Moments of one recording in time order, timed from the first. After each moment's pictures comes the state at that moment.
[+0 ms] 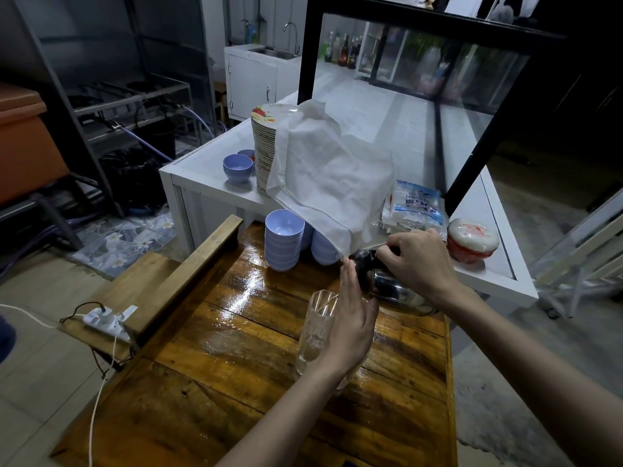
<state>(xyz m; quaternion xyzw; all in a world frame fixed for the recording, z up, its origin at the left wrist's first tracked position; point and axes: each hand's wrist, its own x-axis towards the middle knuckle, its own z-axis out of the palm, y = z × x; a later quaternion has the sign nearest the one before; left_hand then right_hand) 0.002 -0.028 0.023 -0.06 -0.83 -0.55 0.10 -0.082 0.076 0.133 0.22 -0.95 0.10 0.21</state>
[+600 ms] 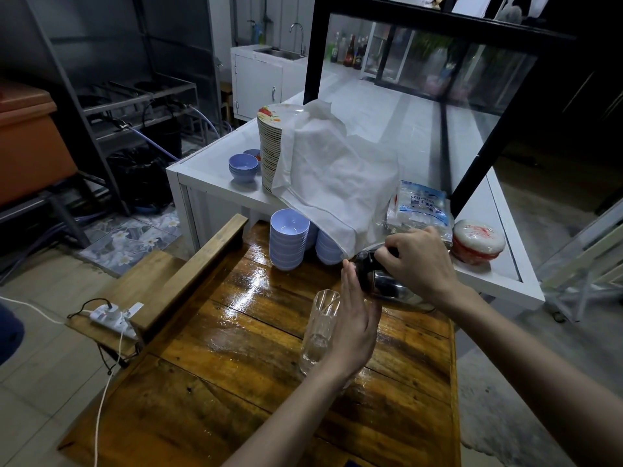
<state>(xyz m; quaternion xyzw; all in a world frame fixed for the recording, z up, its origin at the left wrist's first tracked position) 0.010 -0.029 0.024 -0.04 -0.82 -0.56 0.10 -0.078 0.068 0.135 0.26 -0.94 0.06 0.23</state>
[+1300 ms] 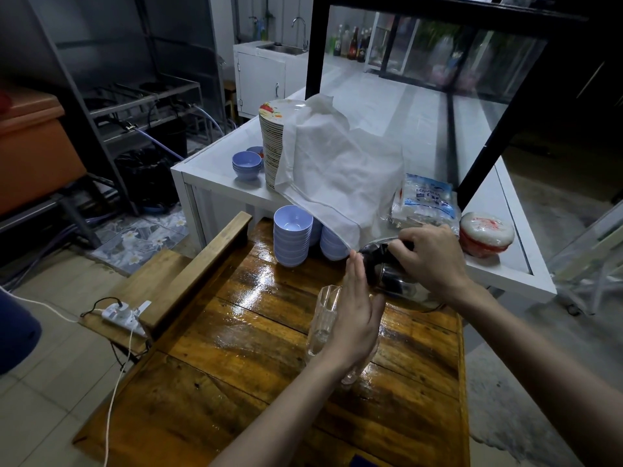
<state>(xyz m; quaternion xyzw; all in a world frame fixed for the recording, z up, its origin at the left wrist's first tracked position) 0.007 -0.035 0.031 -0.07 -0.85 -0.52 0.11 -0.080 0.083 0.131 0.24 -0.94 0.15 0.21</state>
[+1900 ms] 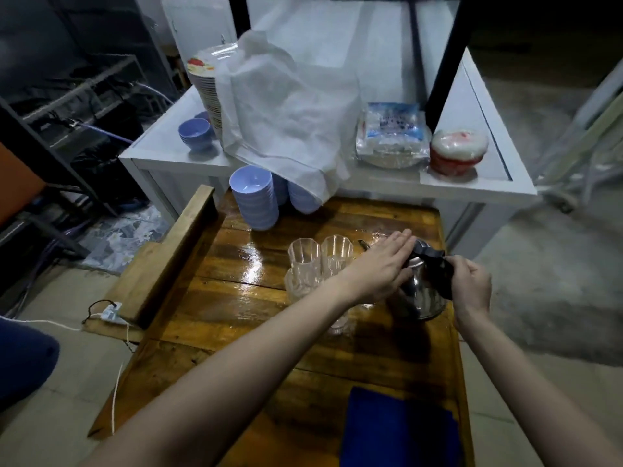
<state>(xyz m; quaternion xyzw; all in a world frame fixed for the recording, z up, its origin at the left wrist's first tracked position) -0.028 0.028 0.016 -0.35 -0.91 -0.20 -0.08 -0.001 0.200 -0.020 -0.30 -0.72 0.61 0.12</state>
